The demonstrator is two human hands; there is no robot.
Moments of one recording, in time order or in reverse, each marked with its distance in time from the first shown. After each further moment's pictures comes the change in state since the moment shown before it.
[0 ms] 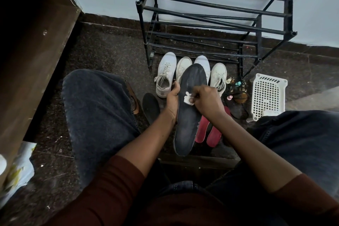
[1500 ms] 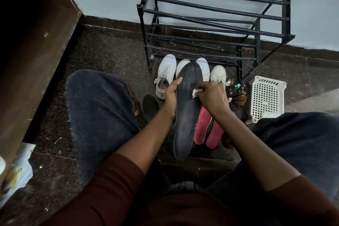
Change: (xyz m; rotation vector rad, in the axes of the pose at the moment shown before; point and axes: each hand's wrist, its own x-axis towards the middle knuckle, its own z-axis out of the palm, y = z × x) left_hand 0.004 0.012 0.004 -0.007 -0.079 0.078; right_hand 0.007 -0.007 -0.022 -0.031 0.028 0.129
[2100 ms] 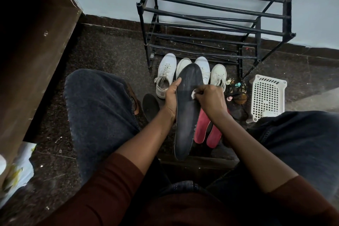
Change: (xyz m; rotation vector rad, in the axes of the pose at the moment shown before) left_hand -0.004 -0.005 -0.002 0.005 -0.013 -0.044; right_hand -0.005 0.005 0.013 0.088 0.005 0.030
